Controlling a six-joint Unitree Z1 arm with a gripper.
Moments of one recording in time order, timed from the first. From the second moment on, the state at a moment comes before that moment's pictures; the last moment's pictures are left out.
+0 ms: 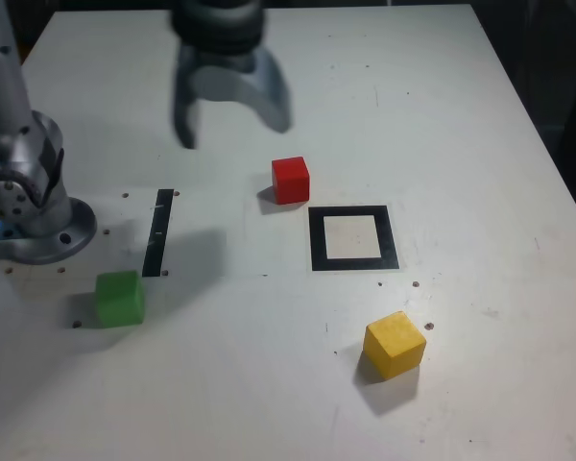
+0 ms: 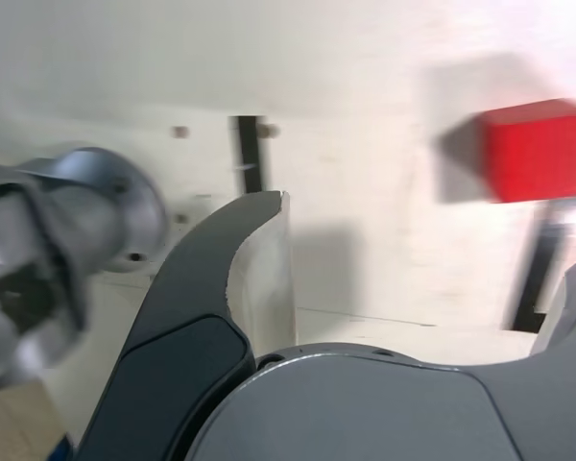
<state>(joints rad) 0.03 1.71 -1.33 1.37 0.14 -0.02</state>
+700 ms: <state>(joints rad) 0.13 1.99 -1.37 1.21 0.14 0.02</state>
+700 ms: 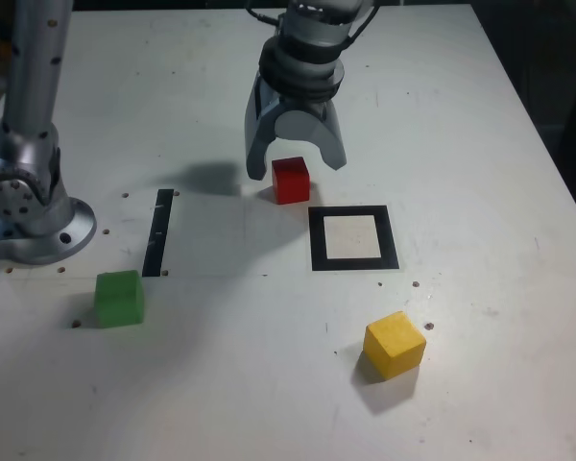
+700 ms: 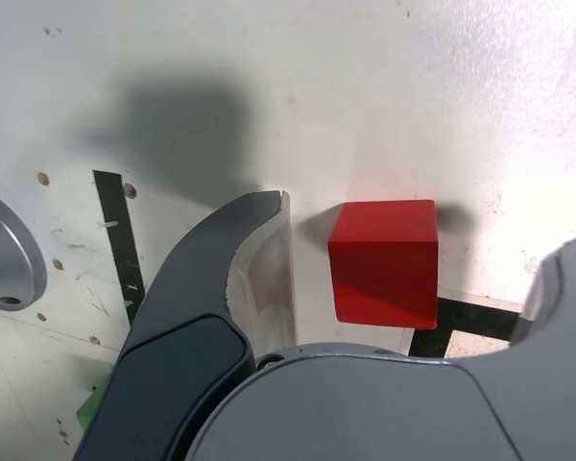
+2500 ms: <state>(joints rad) -0.05 2.07 -1.52 1.20 0.05 -0.07</state>
